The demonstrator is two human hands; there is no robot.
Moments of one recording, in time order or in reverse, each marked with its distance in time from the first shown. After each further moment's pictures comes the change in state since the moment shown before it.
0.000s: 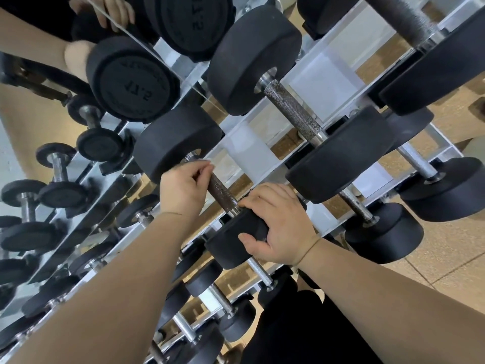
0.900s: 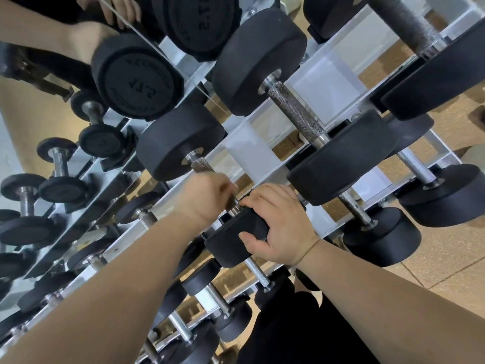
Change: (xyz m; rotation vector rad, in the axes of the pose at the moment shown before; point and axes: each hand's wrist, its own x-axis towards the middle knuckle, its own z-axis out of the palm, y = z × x) left_hand -0.008 0.015 0.003 0.150 -0.403 0.130; right_hand 0.000 0.001 0.002 0.010 0.009 0.001
